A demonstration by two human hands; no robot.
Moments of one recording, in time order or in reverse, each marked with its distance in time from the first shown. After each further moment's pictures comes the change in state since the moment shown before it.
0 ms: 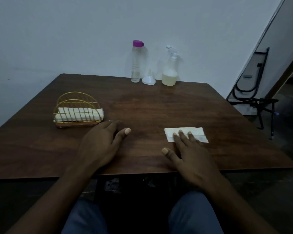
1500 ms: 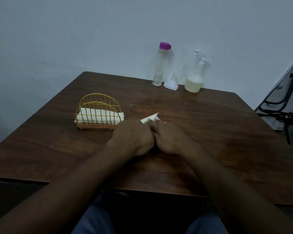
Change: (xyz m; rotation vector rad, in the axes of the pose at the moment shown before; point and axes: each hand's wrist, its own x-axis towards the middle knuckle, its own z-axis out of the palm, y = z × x) left_hand 0.063 0.024 -0.006 0.475 -0.300 0.114; right_hand 0.136 -0.102 -0.004 0.020 -0.185 -0.379
